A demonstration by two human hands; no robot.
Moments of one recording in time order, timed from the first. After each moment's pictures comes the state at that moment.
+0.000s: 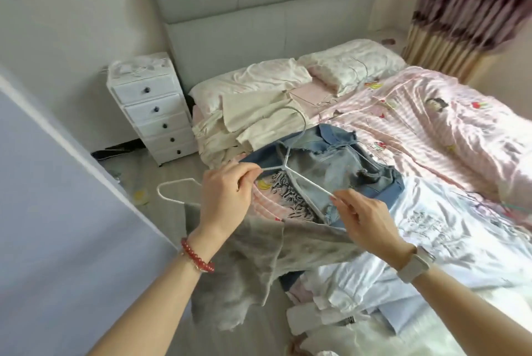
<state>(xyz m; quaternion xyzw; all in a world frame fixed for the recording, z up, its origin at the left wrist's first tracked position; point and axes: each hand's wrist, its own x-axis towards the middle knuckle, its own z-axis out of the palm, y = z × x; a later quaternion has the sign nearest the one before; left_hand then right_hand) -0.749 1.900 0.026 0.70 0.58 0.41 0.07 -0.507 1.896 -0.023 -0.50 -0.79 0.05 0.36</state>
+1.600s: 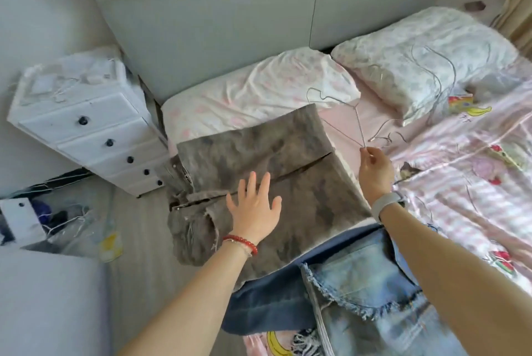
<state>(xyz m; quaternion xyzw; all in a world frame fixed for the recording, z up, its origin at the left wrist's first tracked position) -0.764 2.478 -0.197 0.64 0.73 0.02 0.23 -0.544 2.552 -0.200 -0.75 -0.44 0.26 0.42</state>
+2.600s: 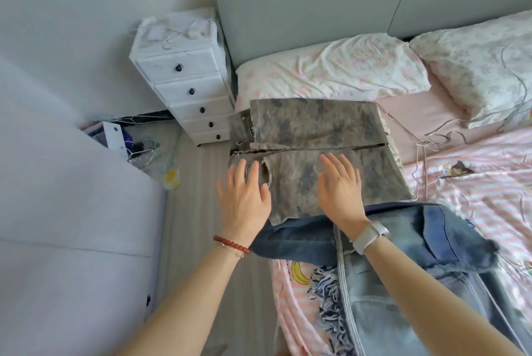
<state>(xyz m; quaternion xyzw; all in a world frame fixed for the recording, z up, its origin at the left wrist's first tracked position) -0.823 2.329 -0.141 0.57 0.82 0.09 0.06 -0.658 2.399 -0.153 -0.57 -0.76 0.24 0.19</state>
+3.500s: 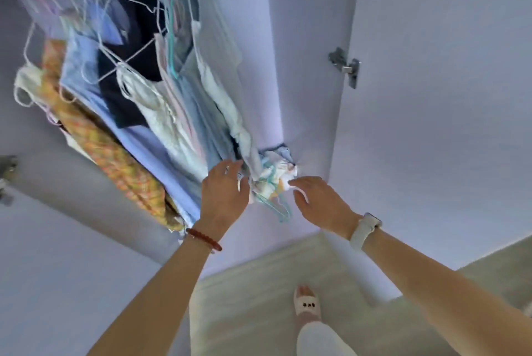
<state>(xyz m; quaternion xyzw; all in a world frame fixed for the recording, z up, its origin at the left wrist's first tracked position) -0.863 1.543 -0.036 -0.07 0.98 0.17 -0.11 -0.888 1.738 -0.061 0.22 -0.93 0.30 -0.04</state>
